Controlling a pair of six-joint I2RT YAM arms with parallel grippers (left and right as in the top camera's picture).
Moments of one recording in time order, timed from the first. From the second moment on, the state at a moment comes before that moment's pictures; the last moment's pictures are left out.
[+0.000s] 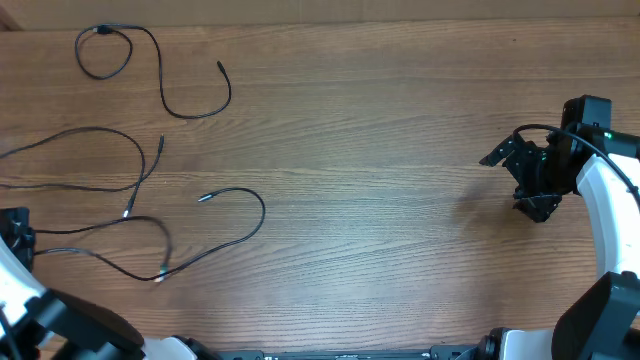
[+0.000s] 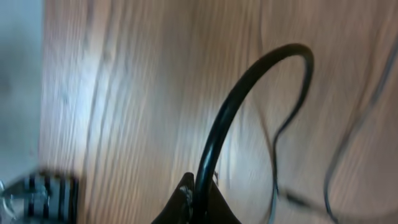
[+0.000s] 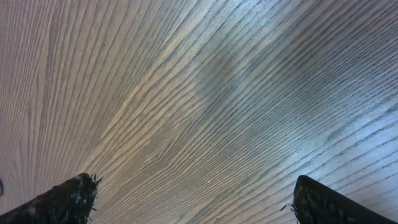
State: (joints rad) left arm 0.87 1.63 1.46 -1.23 -0.25 -0.91; right arm -0.27 1.56 1.20 -1.05 -0.29 0.60
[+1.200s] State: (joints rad) left arm 0.85 1.82 1.41 -0.78 0.04 -0.37; right arm -0.27 1.56 1.20 -1.05 -0.29 0.60
